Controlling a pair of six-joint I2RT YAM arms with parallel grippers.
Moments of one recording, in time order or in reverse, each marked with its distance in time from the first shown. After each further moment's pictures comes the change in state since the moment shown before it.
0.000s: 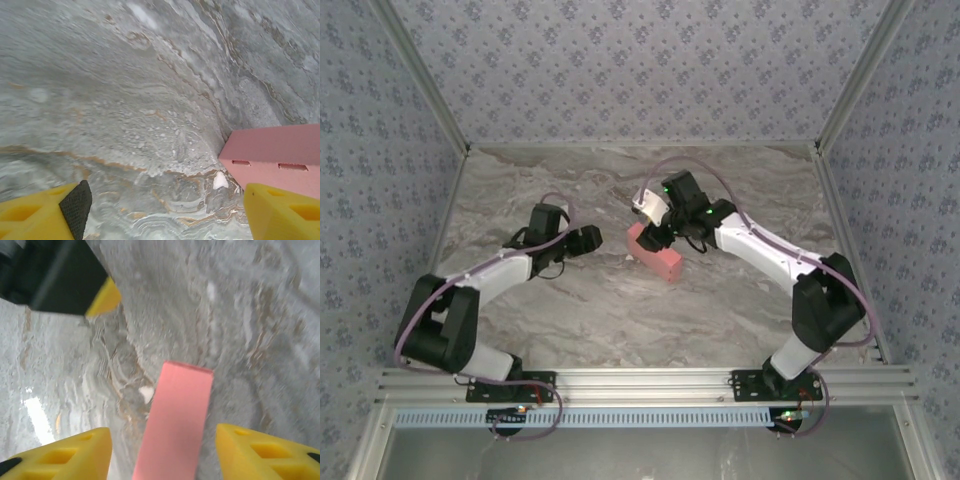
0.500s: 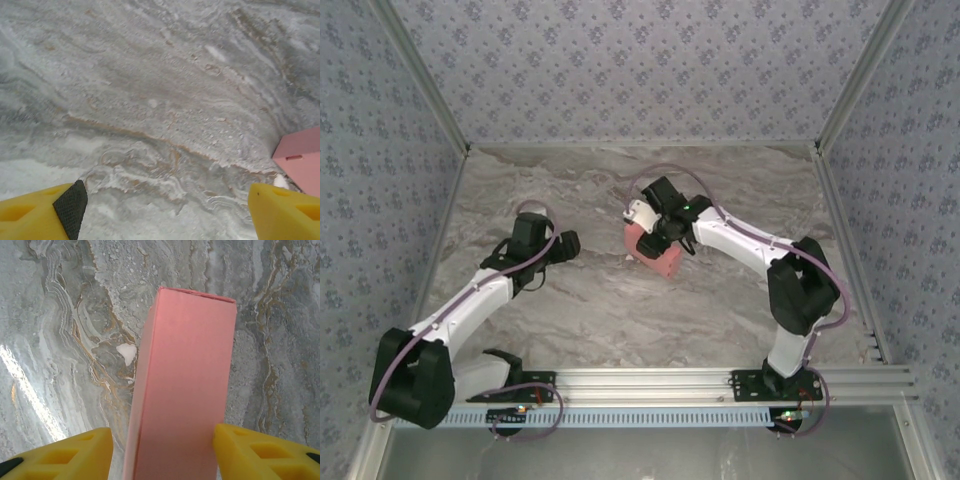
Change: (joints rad) left arm 0.003 -0.265 -0.064 -0.200 -0.279 0.072; right arm 0.054 0.143 0.110 -0.150 0.185 -0.012
